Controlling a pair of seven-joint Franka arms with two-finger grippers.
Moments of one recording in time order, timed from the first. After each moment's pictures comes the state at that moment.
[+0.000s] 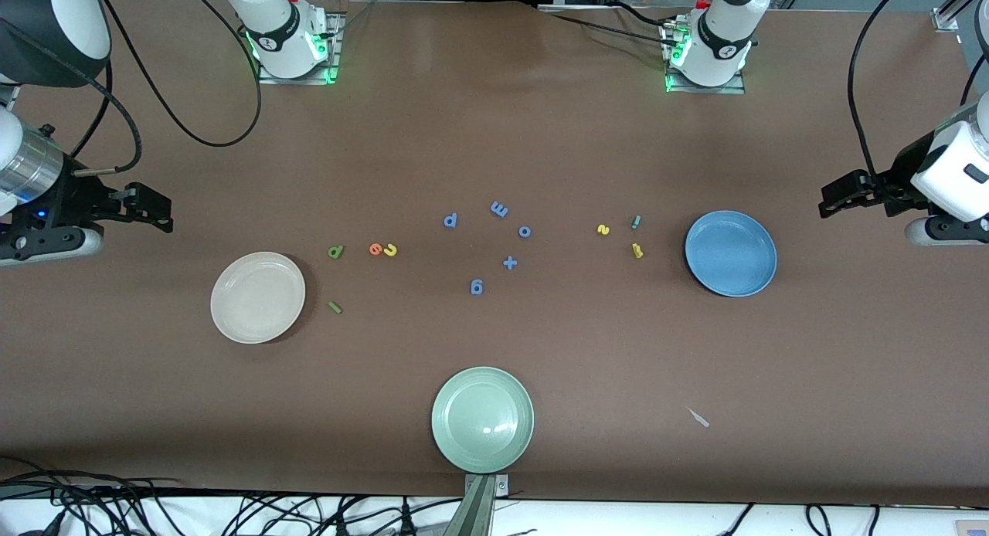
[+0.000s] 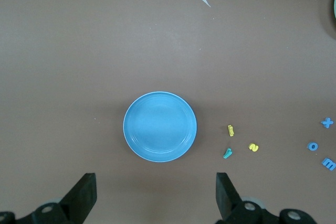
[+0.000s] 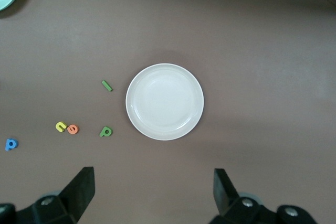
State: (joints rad) left arm -0.04 0.15 0.02 -1.47 -0.02 1.57 -0.07; right arm 0.11 0.22 -0.05 -1.43 -0.02 1.67 -0.09
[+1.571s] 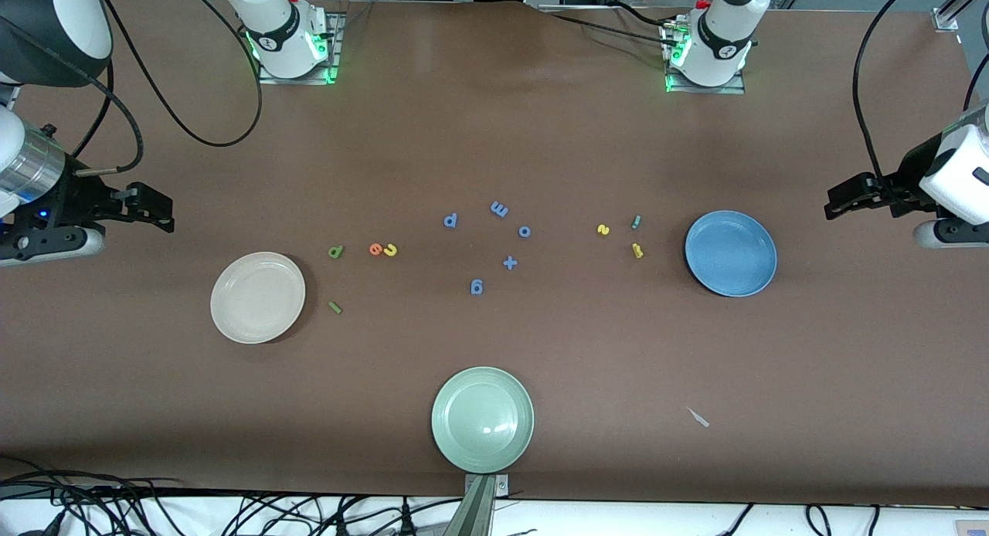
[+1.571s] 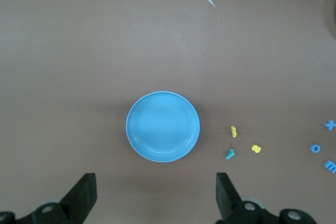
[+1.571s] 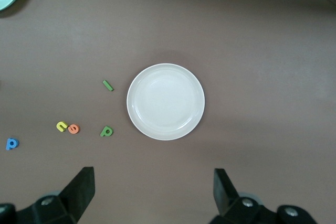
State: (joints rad) left arm -0.03 0.16 0.02 -1.47 -0.02 1.57 -0.07; right arm 0.11 0.22 -0.04 -1.43 -0.02 1.66 -0.09
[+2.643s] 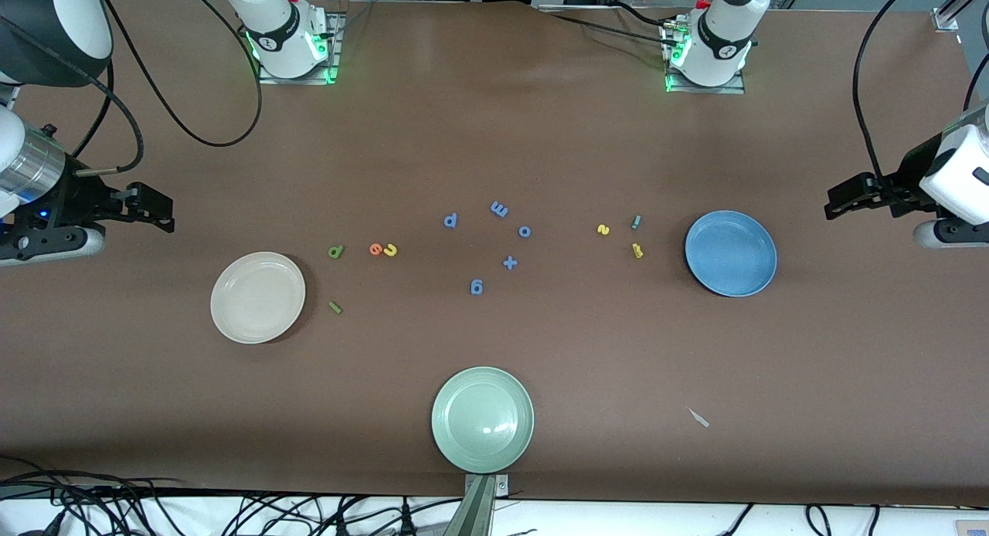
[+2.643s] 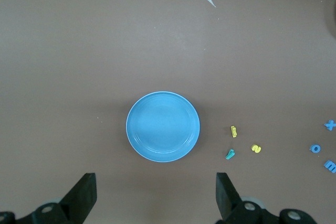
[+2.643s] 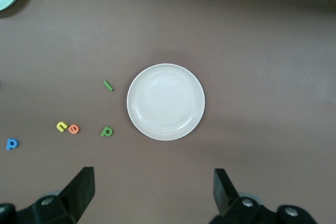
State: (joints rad) left arm -0.03 0.16 0.02 -1.47 -0.02 1.57 -0.07; right arm 0.11 0.22 -0.04 -1.43 -0.02 1.67 -0.09
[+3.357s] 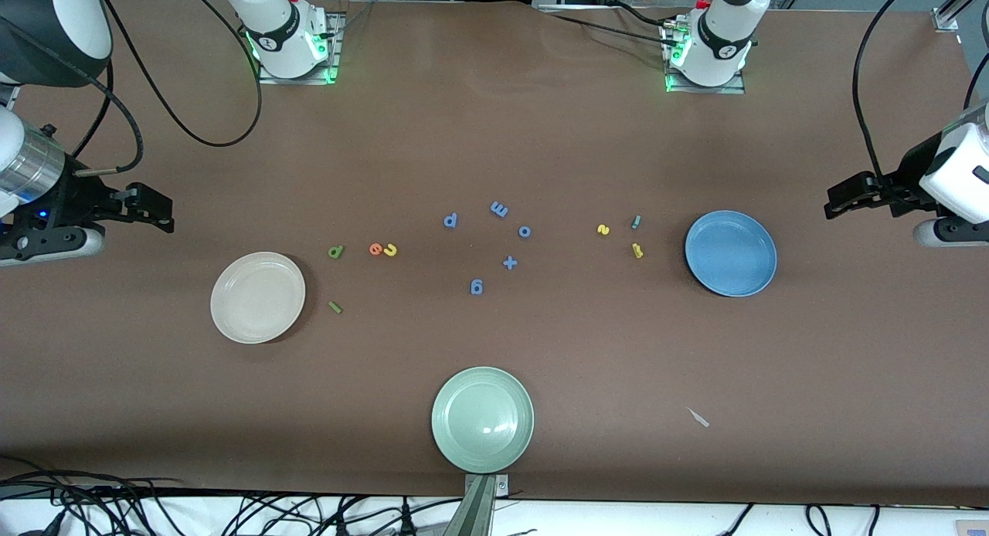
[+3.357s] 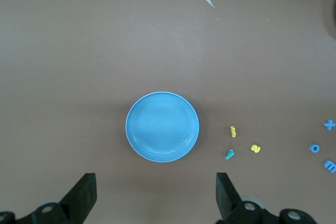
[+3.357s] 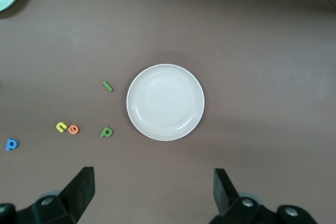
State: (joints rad) left arm -0.03 0.15 0.02 -1.47 -0.02 1.57 -0.07; right arm 0.11 0.22 -0.04 -1.43 -0.02 1.67 -0.09
